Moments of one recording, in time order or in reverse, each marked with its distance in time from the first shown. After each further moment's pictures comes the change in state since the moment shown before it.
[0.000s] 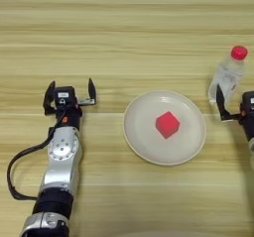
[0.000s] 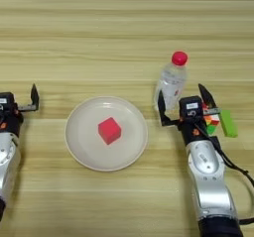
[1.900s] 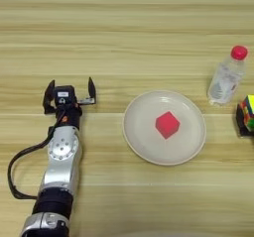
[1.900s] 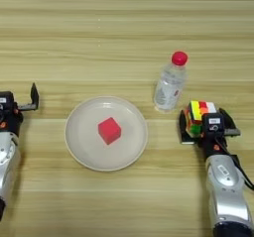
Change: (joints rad) left arm 0.002 0.000 -0.002 -0.014 0.000 0.000 0.000; right arm -0.004 -0.044 -0.104 0.206 0.080 0.021 0.064
